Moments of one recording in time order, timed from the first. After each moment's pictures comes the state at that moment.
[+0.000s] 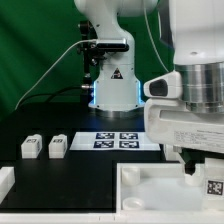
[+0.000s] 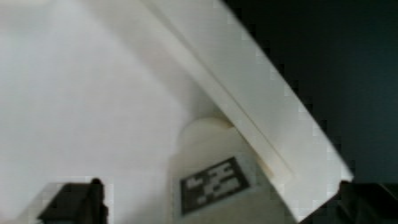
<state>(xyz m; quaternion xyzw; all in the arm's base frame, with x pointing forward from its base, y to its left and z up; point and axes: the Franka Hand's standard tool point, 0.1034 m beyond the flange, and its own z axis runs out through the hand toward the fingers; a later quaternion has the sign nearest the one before) 0.625 0.121 0.064 -0.97 0.24 0.00 0.05</state>
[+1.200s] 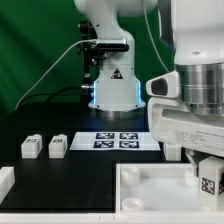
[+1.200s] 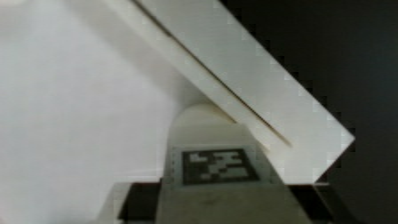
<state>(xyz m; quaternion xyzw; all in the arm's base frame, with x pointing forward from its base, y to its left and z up) 0.629 0.120 0.064 -0.89 0.45 0.01 0.06</state>
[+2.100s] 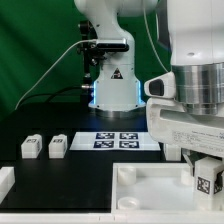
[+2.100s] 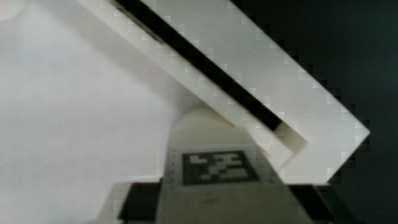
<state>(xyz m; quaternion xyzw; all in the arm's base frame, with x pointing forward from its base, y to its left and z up) 0.625 0.114 0.063 -0.90 0.43 0.00 0.06</state>
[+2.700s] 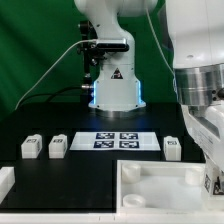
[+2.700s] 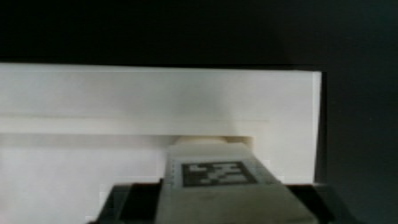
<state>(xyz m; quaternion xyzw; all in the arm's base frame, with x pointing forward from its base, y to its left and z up) 0.633 0.126 0.063 -0.72 0.69 0.04 0.08</state>
